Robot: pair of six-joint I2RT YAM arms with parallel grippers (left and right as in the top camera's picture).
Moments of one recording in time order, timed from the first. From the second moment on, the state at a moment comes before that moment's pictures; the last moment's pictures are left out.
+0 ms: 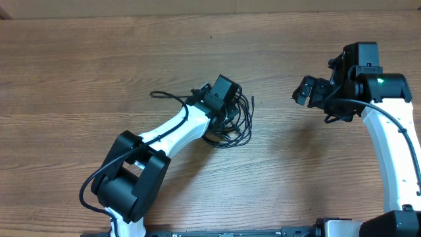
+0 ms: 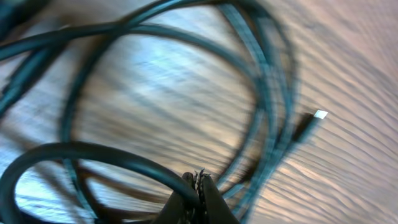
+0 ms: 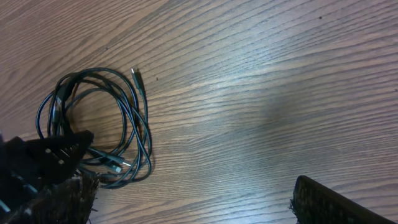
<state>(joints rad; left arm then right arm) -0.62 1.93 1.25 -0.40 0.02 -1.20 -0.03 1.50 1.38 -1.11 -0.20 0.31</state>
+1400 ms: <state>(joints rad) -0.62 1.42 1.94 -0.73 -0.17 -0.72 -0.03 1.50 1.34 -1.06 -0.20 0.31</state>
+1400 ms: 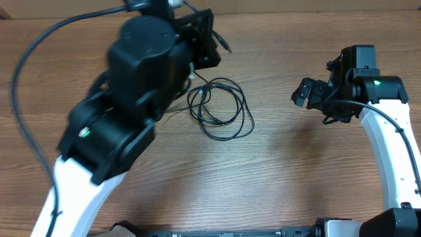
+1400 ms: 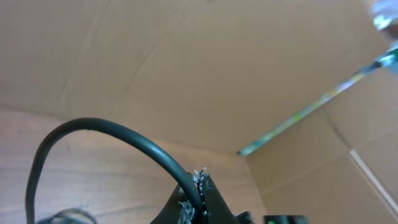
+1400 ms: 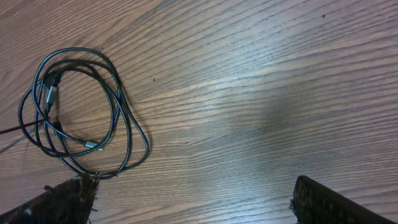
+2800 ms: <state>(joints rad) -0.62 1.22 2.04 -1.14 -0.69 -0.57 0.12 1.50 1.34 -1.08 -0.24 0.26</state>
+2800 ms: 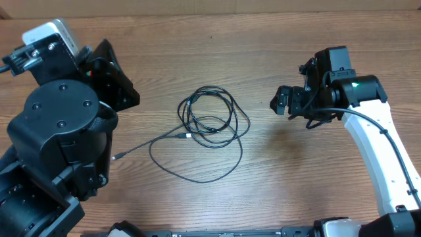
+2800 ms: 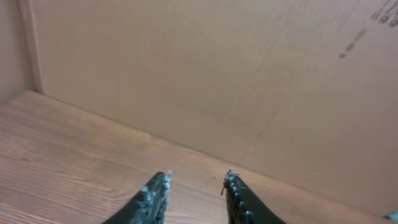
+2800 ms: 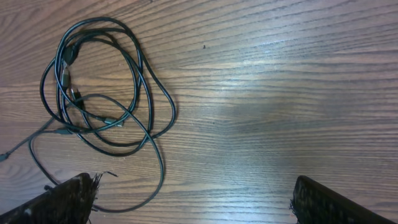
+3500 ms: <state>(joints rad) -0.62 1.41 1.76 -1.53 -0.68 -0.78 0.12 1.50 1.33 -1.13 -0.25 0.25</state>
